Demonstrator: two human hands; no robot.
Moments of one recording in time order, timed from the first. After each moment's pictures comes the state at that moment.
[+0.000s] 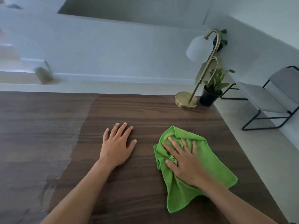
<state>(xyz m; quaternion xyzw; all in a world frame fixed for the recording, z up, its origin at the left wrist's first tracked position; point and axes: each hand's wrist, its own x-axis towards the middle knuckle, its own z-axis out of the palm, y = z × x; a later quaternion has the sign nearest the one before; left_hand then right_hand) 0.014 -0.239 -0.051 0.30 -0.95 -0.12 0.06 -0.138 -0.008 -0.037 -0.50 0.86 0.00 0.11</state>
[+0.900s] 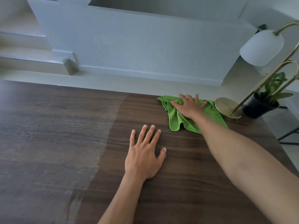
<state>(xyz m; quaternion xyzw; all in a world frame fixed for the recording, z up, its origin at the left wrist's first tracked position) 0.016 -0.254 -0.054 0.31 -0.94 -0.12 0.07 -0.268 -0.269 -0.039 -0.37 0.92 0.00 0.13</state>
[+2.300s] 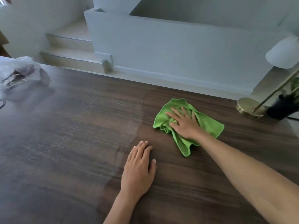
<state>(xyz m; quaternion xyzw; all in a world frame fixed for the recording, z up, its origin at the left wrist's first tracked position) 0.173 -0.177 -0.058 0.41 -0.88 -0.14 0.20 -0.095 -0.220 -0.038 -0.61 0.78 0.01 0.13</state>
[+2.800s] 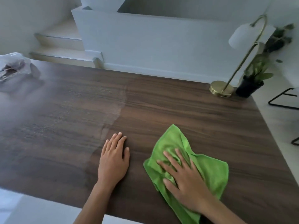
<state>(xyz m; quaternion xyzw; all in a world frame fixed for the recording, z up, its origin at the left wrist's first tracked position) 0.212 -0.117 -0.059 0.46 -0.86 -0.11 0.19 0.020 0.068 -0.035 -0.65 0.75 -0.05 0.14</state>
